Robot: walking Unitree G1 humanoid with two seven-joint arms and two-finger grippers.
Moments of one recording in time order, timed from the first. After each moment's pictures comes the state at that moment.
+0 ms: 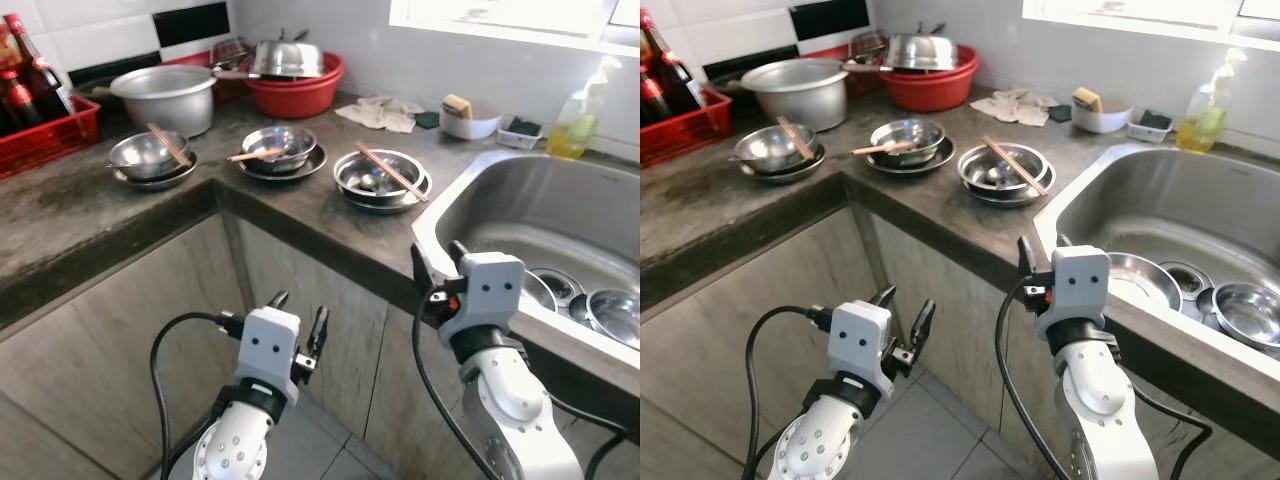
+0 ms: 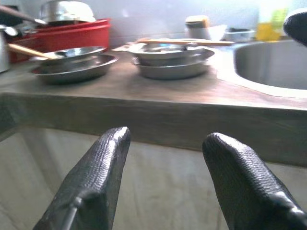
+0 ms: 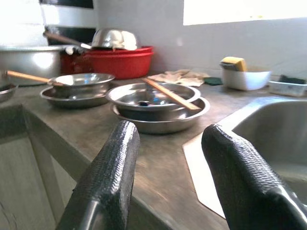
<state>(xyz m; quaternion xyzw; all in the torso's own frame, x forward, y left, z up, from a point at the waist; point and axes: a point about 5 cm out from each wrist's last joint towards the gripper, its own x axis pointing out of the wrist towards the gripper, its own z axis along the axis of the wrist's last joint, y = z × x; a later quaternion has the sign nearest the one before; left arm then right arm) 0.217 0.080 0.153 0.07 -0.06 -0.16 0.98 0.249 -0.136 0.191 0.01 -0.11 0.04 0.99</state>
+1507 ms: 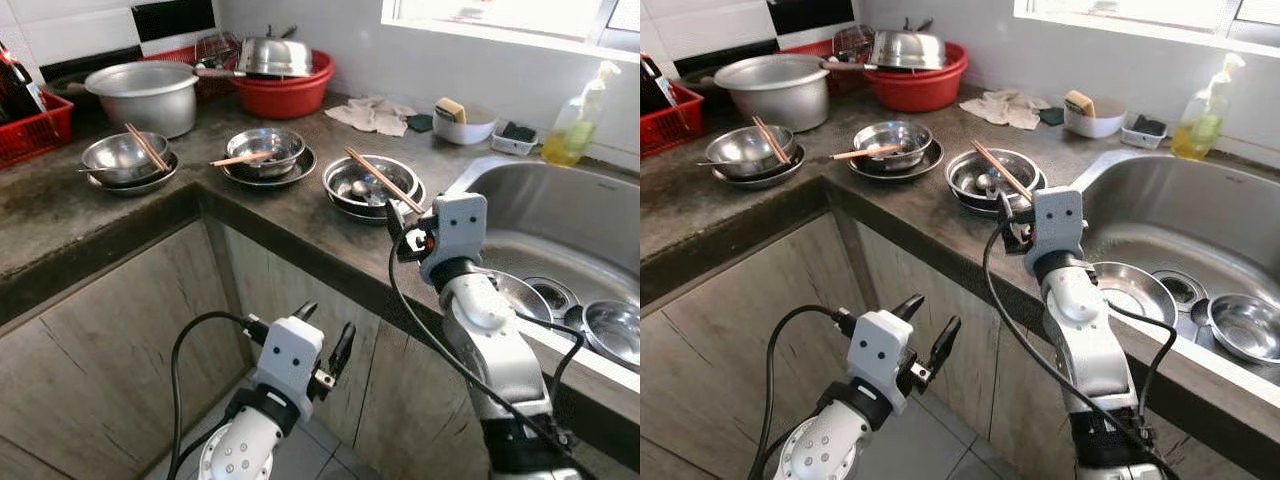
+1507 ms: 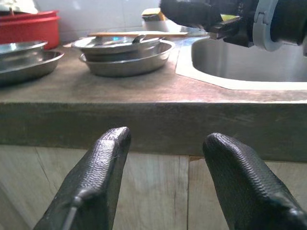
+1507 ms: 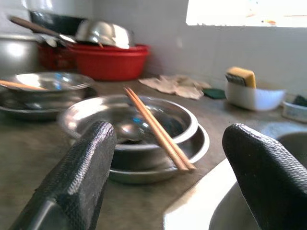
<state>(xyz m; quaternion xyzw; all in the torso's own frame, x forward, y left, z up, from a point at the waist) 0.208 0.067 0.147 0.07 -0.05 -0.25 0.97 0.332 -0.147 0.211 -0.03 -0.11 0.04 0.99</state>
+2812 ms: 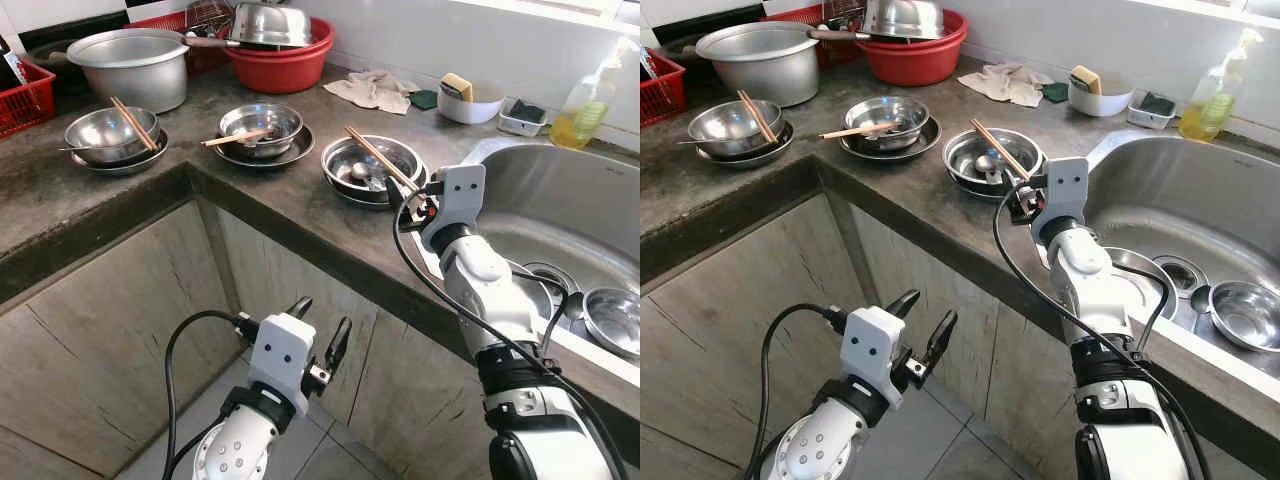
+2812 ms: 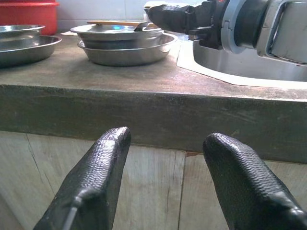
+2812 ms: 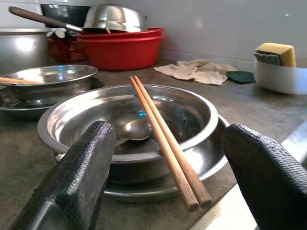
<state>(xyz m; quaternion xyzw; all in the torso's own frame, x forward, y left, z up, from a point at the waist) 0.205 0.067 0.150 0.05 -0.06 -0.25 0.97 0.374 -0.154 0.215 0.01 -0.10 0.10 0.99</state>
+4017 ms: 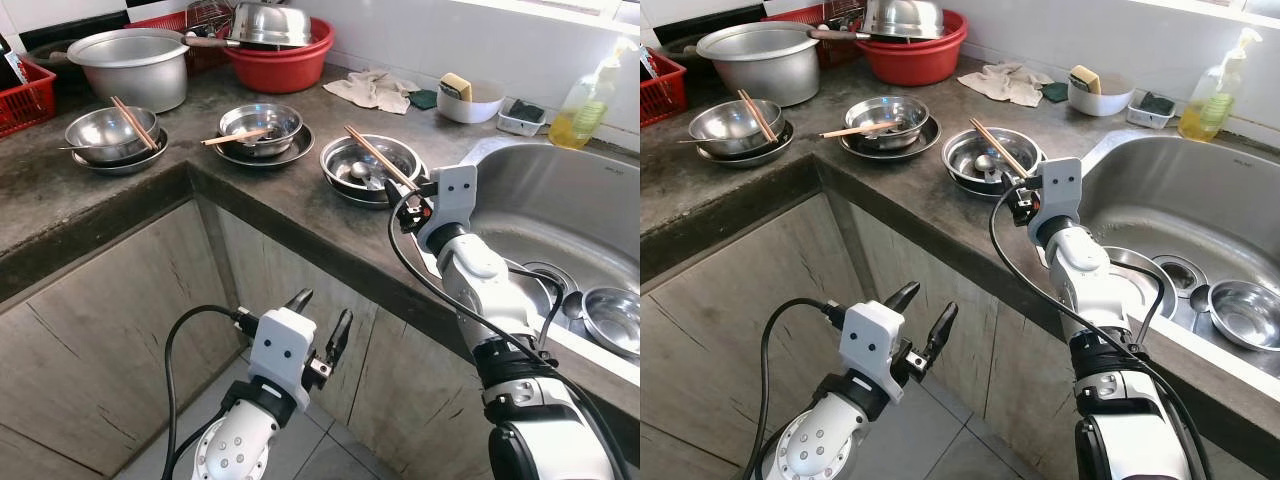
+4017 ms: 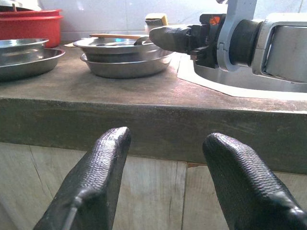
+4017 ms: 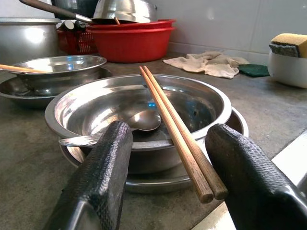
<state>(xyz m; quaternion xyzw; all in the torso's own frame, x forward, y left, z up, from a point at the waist) 0.207 0.067 0.155 0.05 -0.08 -0.24 0.97 0.378 -0.152 0.210 0.01 -0.09 0.12 0.99</state>
